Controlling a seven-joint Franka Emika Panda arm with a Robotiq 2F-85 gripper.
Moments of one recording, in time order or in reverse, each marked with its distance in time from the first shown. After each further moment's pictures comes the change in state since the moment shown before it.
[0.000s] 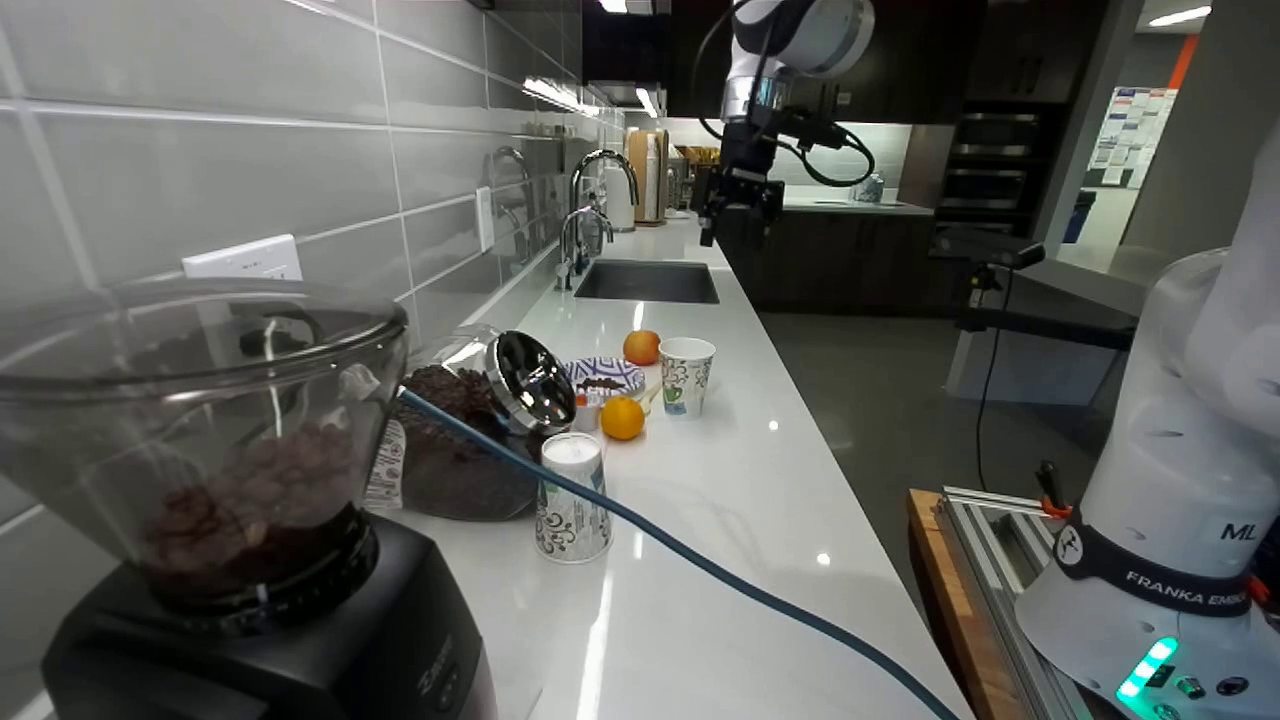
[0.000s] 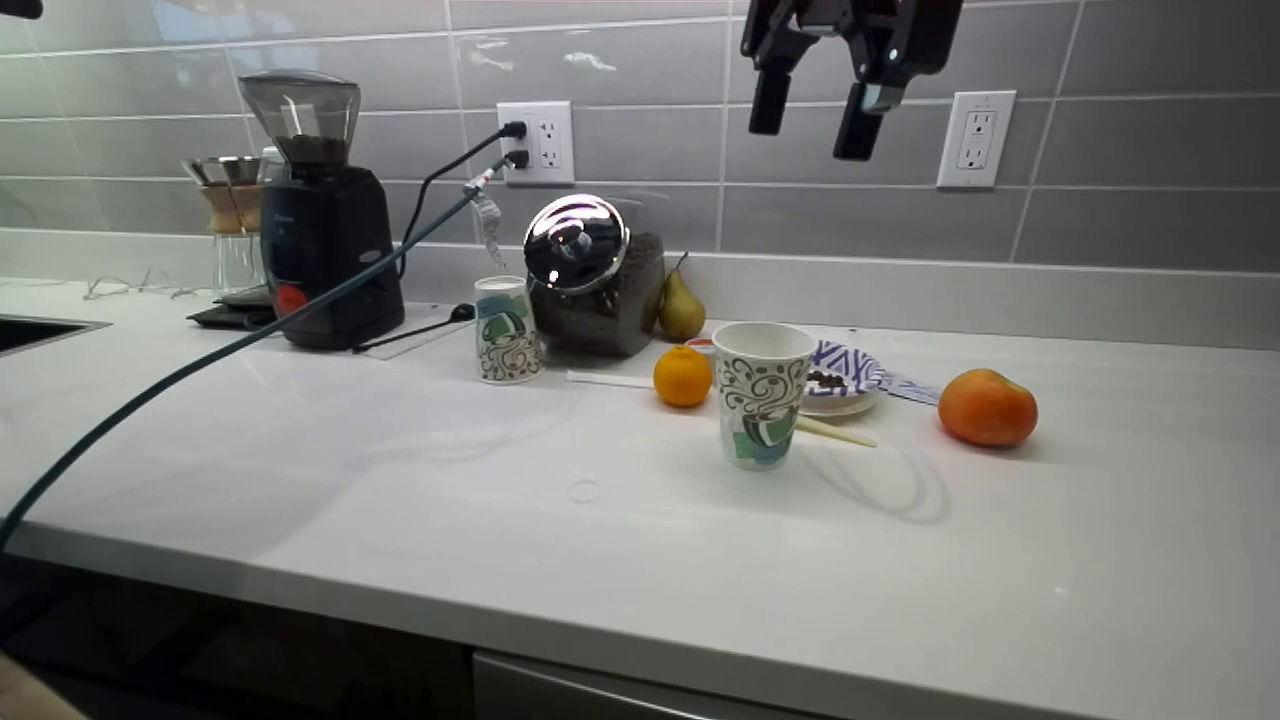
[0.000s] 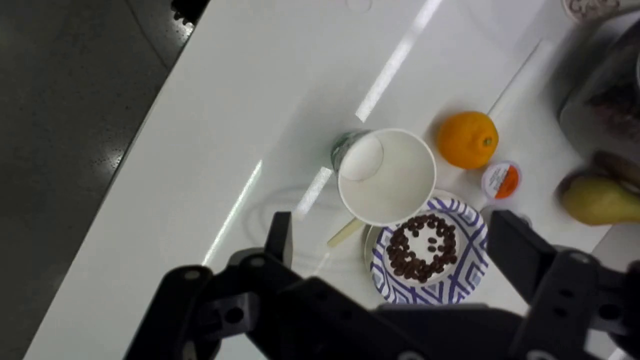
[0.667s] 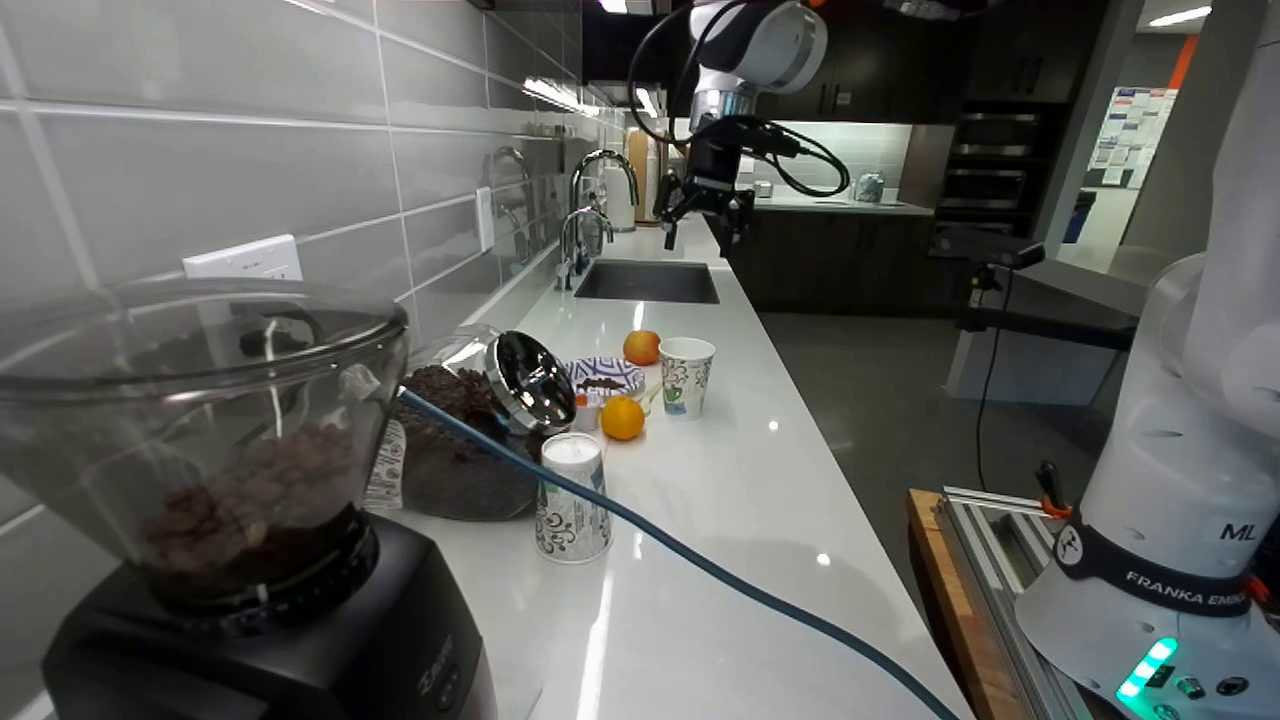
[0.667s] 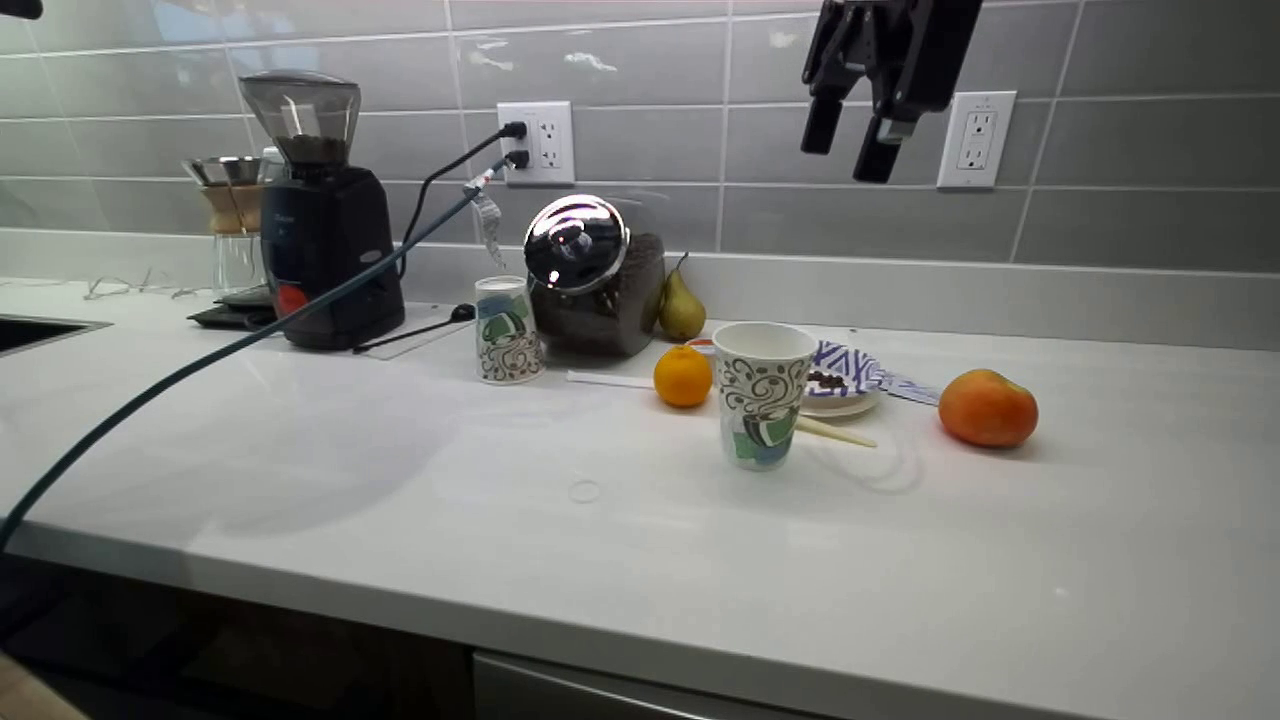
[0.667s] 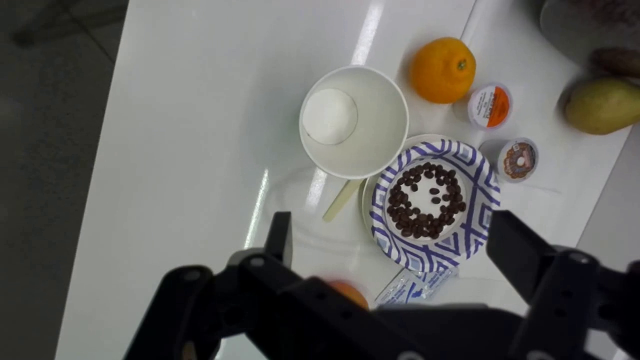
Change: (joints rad) arm -0.005 0.162 0.003 0.143 0.089 0.011 0.201
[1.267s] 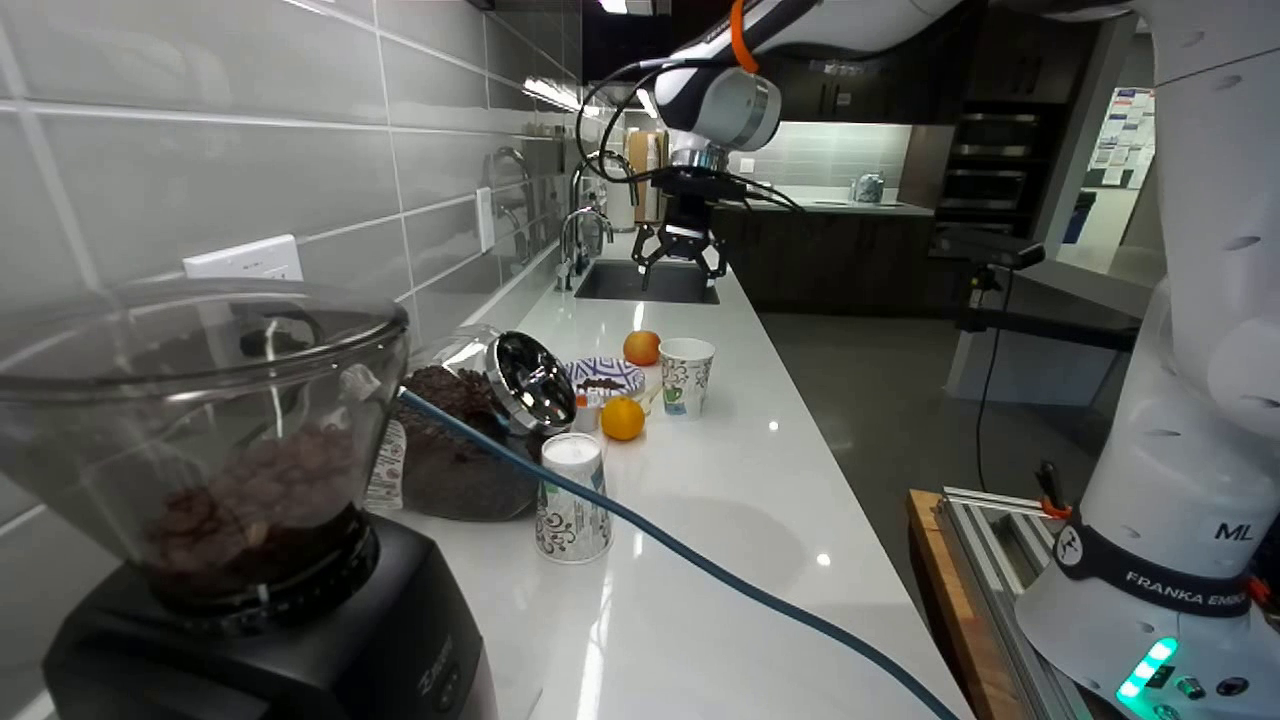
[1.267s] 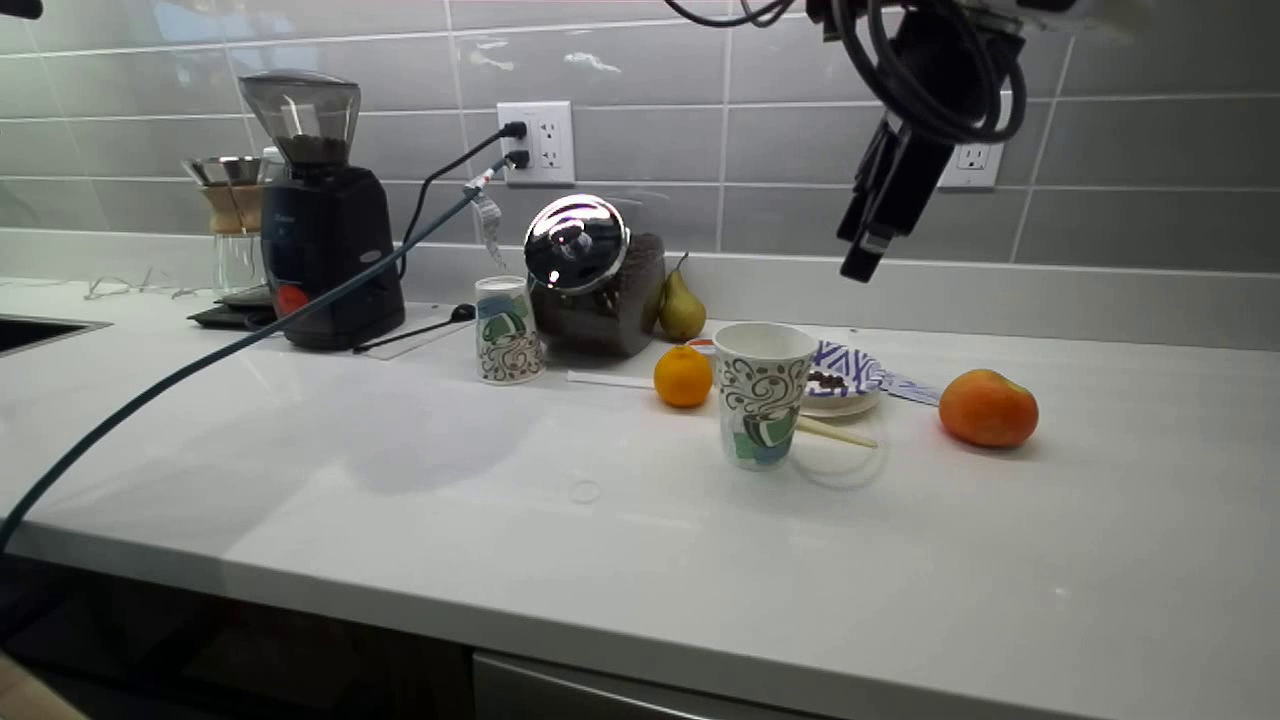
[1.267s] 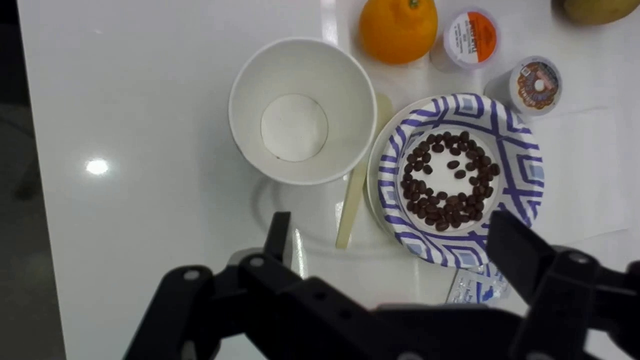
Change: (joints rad) arm -0.056 0.243 0.004 0.131 0.190 -0.011 0.245
